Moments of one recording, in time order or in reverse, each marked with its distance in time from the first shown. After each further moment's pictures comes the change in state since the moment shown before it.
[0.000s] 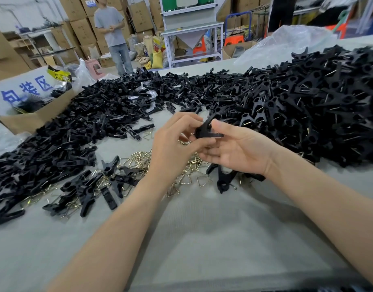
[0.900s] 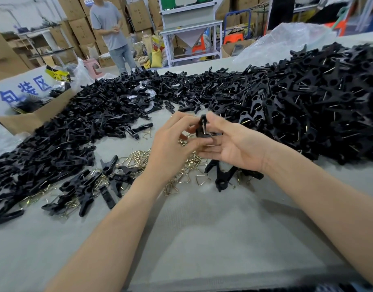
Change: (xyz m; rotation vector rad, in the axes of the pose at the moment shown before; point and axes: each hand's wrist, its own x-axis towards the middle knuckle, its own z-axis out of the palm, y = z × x) left_hand 0.002 -0.010 -0.001 0.077 -0.080 0.026; right_hand 0.006 0.002 -0.003 -0.202 0.138 -0.044
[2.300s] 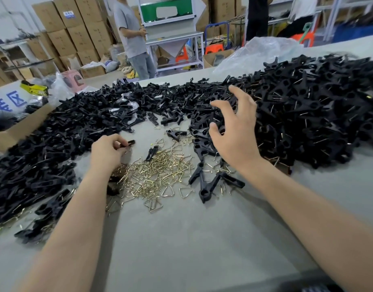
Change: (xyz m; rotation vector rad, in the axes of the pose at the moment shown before) left_hand 0.022 -0.118 -0.053 0.478 -0.039 -0.660; right_hand 0.004 -0.005 -0.026 -1.366 0.943 -0.767
